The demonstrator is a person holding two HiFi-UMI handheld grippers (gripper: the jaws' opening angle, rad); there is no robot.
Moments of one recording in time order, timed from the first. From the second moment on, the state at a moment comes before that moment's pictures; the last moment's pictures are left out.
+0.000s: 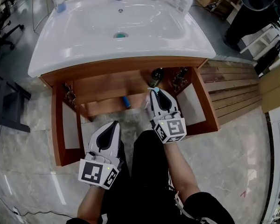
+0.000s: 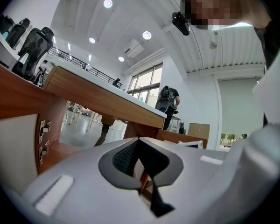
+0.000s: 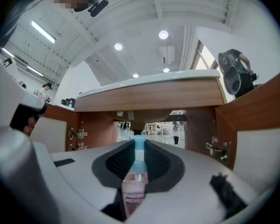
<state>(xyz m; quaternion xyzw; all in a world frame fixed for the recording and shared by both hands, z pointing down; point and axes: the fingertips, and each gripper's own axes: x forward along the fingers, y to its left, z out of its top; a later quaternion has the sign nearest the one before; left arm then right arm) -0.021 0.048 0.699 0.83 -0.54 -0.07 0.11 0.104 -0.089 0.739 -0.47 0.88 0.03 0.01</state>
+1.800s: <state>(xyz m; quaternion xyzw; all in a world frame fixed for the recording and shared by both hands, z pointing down) -0.032 0.055 0.721 0.82 -0.55 -0.07 0.12 0.066 -0.184 0.747 -0.48 0.88 0.04 0.01</state>
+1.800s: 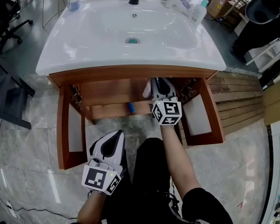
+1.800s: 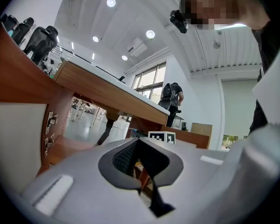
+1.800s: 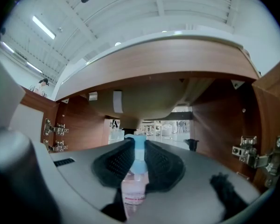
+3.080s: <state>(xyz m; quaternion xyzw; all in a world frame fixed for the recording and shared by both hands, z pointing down) -0.025 0.034 0.727 0.83 -0.53 -0.07 0.15 0.099 -0.146 0.753 -0.50 0.86 0.04 0.01</state>
